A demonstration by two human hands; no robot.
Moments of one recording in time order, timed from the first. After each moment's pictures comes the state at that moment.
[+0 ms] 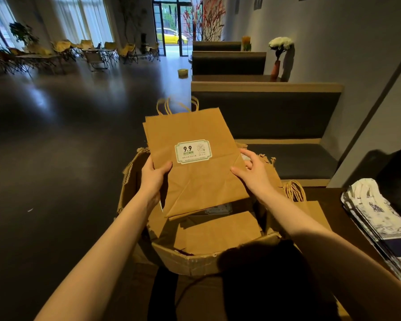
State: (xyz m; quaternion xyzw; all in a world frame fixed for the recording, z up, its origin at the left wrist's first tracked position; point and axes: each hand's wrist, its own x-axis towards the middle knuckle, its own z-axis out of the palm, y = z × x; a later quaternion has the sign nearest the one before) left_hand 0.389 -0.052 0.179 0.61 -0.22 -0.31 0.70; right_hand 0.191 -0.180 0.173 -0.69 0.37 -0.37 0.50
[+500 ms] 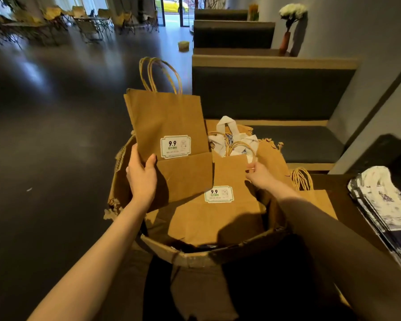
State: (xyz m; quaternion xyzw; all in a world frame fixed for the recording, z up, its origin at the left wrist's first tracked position) left_hand 0.400 -0.052 0.140 0.72 -0.29 -0.05 0.62; right_hand 0.192 -0.246 0.097 -0.74 0.54 -0.12 0.39
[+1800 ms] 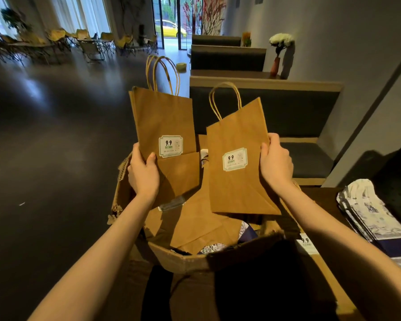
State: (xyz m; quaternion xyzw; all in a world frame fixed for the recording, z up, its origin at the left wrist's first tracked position) left_hand 0.399 -0.058 0.168 0.75 -0.25 -0.04 0.61; right_hand 0.169 -0.189 0.207 -0.76 0.52 -0.36 0.14
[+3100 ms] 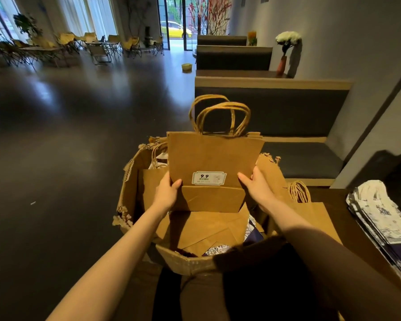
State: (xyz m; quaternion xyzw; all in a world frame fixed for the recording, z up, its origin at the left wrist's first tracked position) left_hand 0.390 -0.065 0.122 0.74 -0.34 -0.28 0.50; right_hand 0.194 -0.194 0.137 -0.67 0.45 -0.28 0.51
